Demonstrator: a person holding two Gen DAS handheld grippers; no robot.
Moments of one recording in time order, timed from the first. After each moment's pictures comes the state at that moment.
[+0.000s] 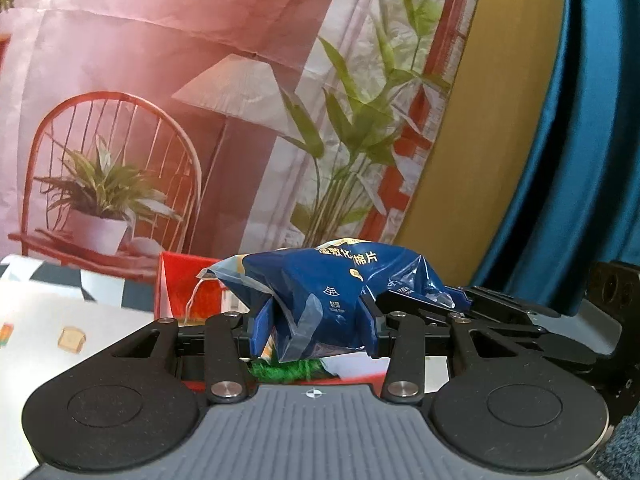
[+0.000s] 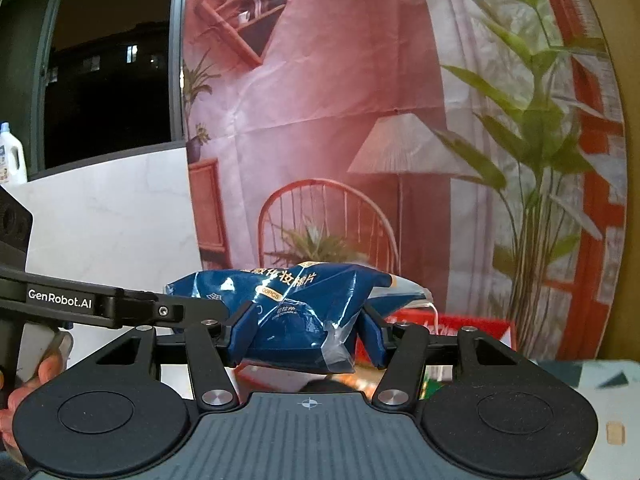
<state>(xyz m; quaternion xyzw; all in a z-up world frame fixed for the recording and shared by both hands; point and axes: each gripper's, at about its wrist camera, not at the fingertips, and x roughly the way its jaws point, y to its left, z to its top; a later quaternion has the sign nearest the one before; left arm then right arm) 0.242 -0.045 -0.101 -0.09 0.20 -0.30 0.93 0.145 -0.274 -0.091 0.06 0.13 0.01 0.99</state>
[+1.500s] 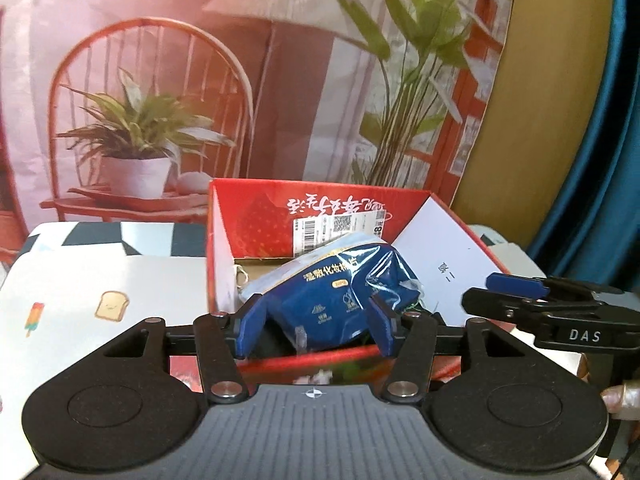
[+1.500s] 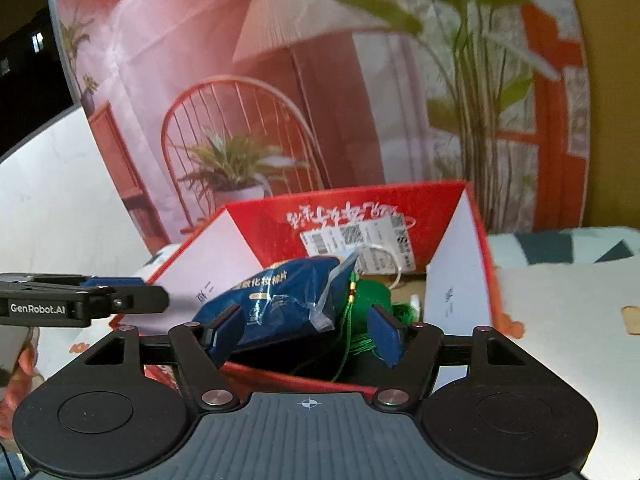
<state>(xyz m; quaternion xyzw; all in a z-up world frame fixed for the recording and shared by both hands) 0.297 -0.048 -0.153 -0.01 0.31 -0.24 0.92 0.187 -0.334 -0.177 0.17 0.26 -0.07 0.95</state>
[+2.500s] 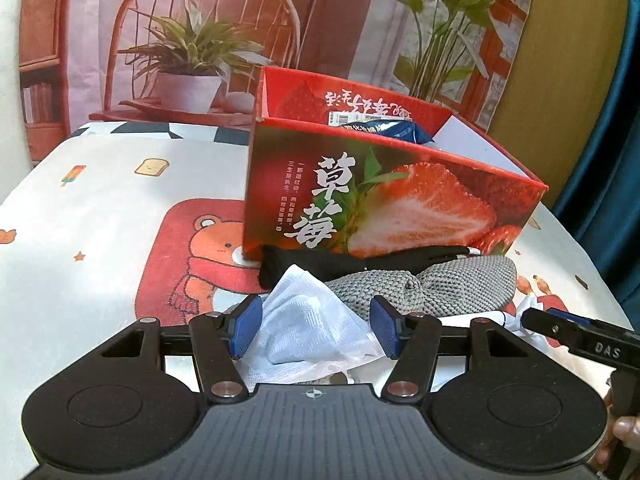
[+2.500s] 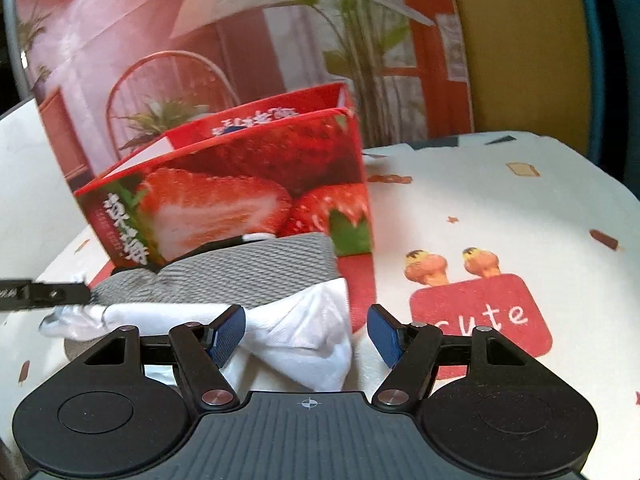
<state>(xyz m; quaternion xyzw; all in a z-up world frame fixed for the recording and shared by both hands) 0.206 -0.024 -0.240 -0.03 0.34 -0.18 0.92 0.047 -0.300 -0.273 0.20 0.27 -0.18 0.92</state>
